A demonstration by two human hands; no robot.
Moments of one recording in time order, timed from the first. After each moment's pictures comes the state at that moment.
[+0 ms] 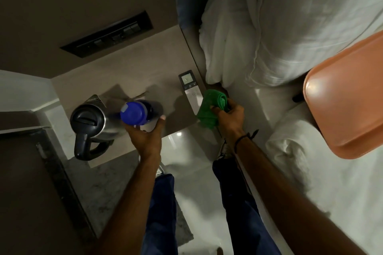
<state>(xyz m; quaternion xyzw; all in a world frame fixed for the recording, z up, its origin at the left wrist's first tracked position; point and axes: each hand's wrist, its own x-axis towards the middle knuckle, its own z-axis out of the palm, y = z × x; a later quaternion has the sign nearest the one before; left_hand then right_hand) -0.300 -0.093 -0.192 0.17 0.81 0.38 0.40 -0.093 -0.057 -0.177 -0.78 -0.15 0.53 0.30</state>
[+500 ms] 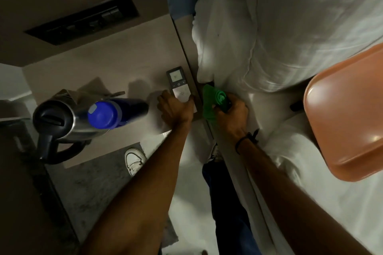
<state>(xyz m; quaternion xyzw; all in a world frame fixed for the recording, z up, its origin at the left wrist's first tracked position) -0.176 -0.022 -0.276 0.34 0.87 0.12 0.35 -0.046 -0.039 -0.199 -0.80 -0.38 0.42 0.20</state>
